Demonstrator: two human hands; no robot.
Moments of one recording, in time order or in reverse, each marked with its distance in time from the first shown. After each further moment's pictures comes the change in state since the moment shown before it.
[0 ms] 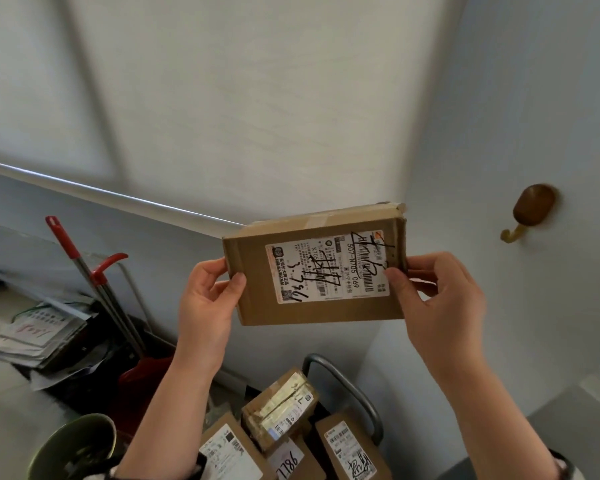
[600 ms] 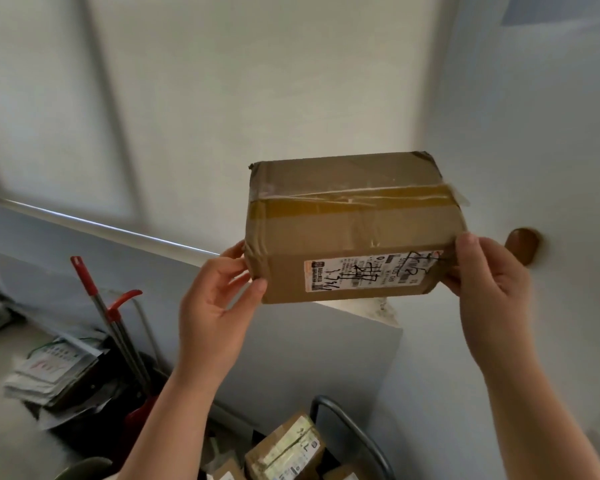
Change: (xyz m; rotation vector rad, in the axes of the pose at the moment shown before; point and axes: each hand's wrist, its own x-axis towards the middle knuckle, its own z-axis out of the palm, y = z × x) left_hand -0.006 0.072 0.027 0.142 -0.108 0.432; right_hand 0.054 -0.020 -0.041 0.428 0.057 0.193
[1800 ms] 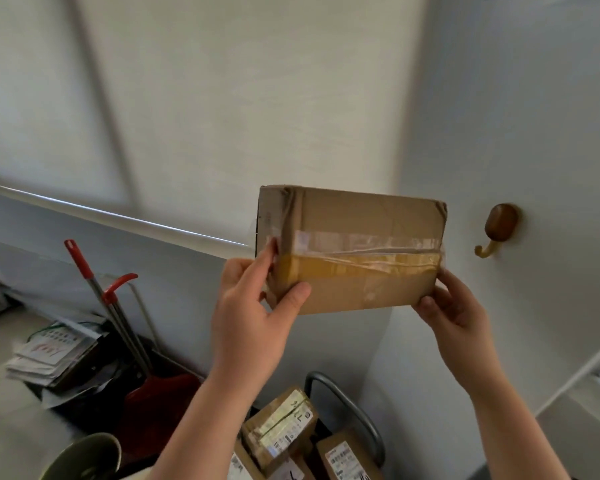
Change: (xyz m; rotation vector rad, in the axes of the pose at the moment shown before) left_hand -0.038 0.007 0.026 0.440 -0.067 -0.025; right_hand -0.037 0.079 -0.034 -0.011 -0.191 0.120
